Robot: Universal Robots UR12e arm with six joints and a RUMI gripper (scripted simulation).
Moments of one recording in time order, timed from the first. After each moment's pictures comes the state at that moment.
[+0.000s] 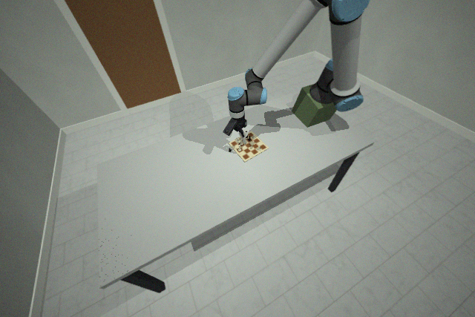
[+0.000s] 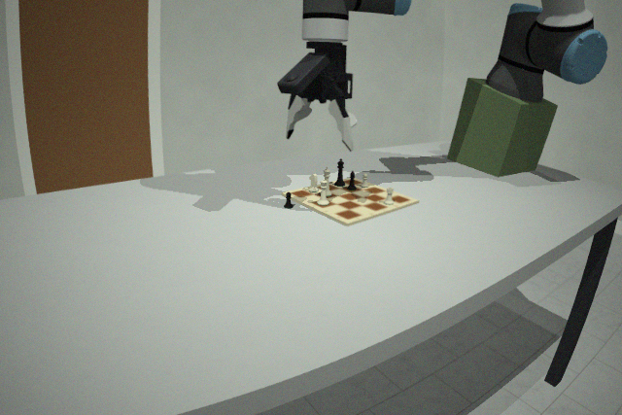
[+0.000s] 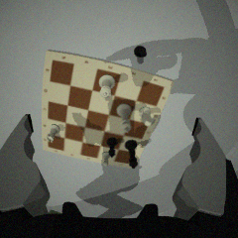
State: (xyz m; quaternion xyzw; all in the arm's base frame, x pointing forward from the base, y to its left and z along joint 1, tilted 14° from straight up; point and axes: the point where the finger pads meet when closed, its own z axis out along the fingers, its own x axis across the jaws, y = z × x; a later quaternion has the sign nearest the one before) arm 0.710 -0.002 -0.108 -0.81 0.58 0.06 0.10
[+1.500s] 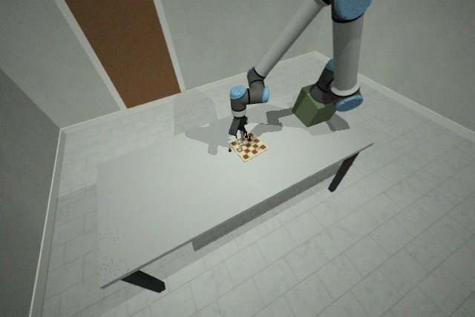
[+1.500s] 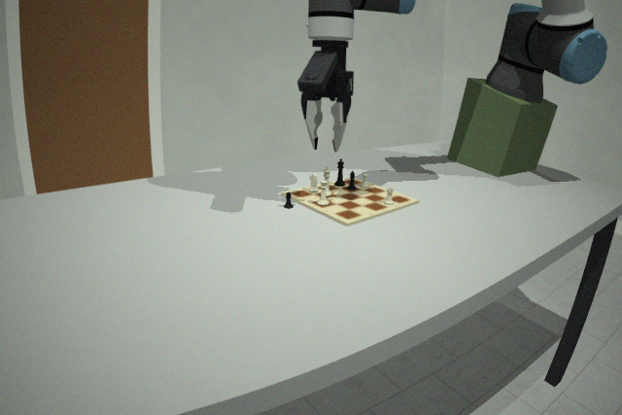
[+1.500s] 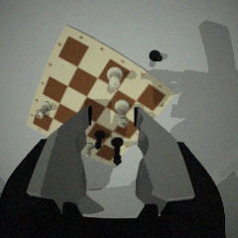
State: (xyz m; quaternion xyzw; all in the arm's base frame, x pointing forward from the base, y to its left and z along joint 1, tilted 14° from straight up) arm 0.694 0.003 -0.103 -0.89 0.45 0.04 0.11
